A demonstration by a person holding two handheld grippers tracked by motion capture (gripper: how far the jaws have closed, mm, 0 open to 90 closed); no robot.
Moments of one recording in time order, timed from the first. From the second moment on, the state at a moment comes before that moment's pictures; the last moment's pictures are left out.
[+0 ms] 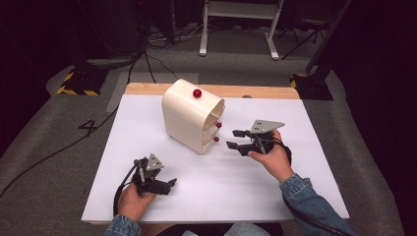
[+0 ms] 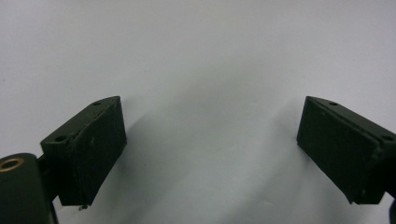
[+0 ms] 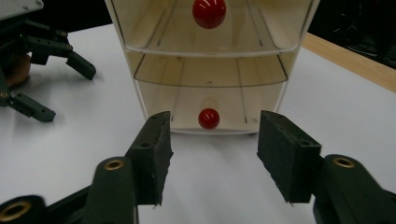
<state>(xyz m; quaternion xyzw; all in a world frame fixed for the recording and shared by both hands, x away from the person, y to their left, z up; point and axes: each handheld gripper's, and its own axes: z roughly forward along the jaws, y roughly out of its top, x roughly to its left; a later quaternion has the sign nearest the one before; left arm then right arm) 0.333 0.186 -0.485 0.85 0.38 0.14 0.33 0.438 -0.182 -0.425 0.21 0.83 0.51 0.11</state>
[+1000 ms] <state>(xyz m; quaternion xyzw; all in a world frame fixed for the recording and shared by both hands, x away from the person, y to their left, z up) 0.333 0.186 -0.485 0.85 0.38 0.14 0.34 0.457 -0.148 -0.464 0.22 0.83 0.51 0.10</state>
